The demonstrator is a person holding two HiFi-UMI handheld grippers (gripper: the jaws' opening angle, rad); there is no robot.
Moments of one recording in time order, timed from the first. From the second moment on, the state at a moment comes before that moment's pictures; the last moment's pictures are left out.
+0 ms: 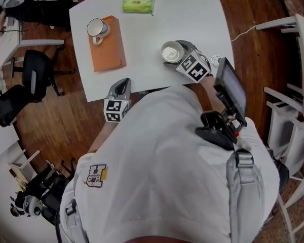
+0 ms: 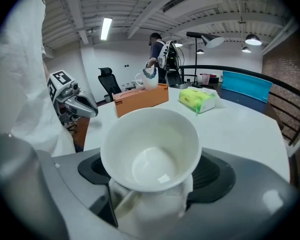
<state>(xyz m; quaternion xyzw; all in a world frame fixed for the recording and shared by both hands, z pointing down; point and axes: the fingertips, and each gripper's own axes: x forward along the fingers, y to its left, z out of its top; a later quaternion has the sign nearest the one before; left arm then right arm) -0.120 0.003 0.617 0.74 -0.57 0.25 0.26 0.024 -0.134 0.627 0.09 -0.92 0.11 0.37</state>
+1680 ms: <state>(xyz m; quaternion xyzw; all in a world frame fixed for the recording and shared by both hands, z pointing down) -0.230 0.083 0.607 0.68 -0.67 0.15 0.26 -0.203 -0.083 0.527 -0.06 -0.93 -0.02 0.36</state>
